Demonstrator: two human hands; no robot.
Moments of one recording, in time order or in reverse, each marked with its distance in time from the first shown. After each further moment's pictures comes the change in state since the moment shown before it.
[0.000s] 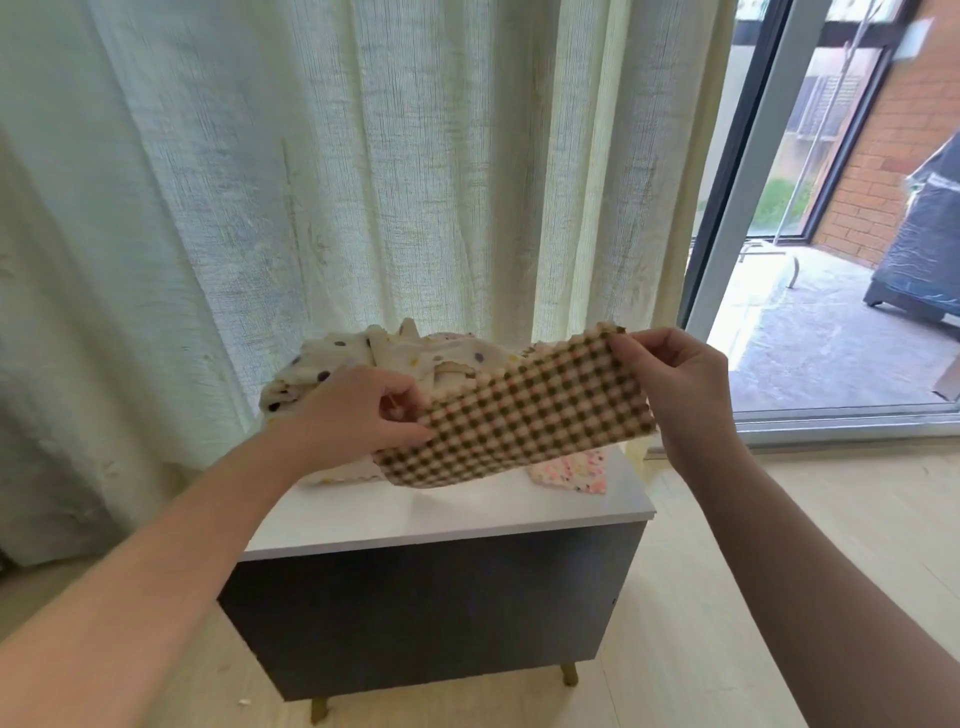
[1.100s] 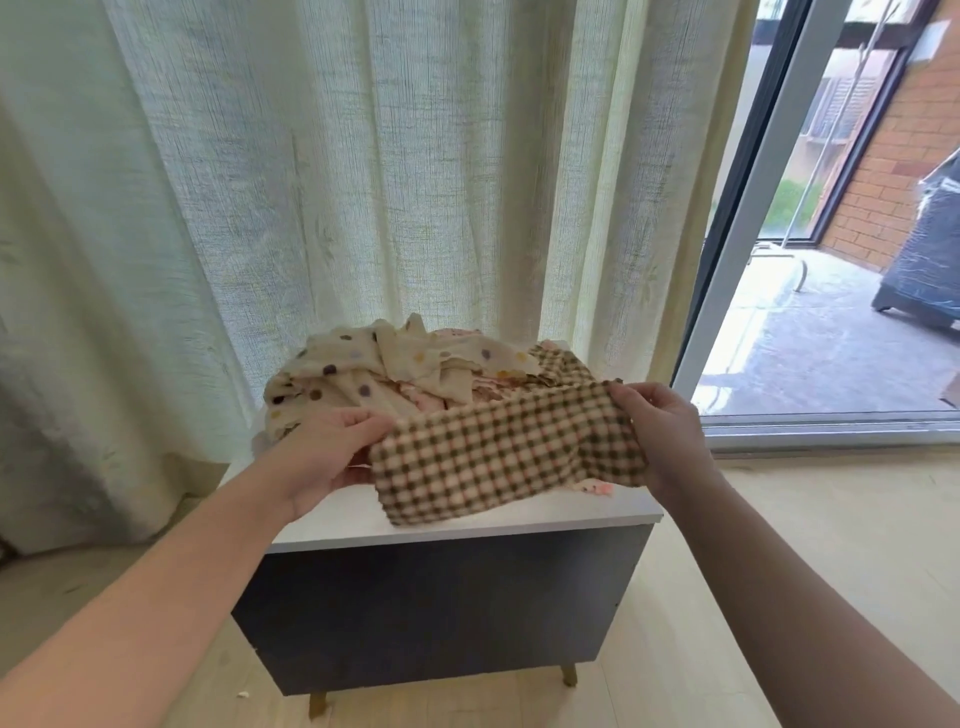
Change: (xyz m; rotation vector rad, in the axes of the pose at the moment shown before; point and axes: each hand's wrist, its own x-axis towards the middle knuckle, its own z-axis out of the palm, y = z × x) left_hand -0.014 -0.038 0.027 -0.931 0.019 -0.490; right_hand -0.006 0.041 0.009 0.080 0.001 0.435
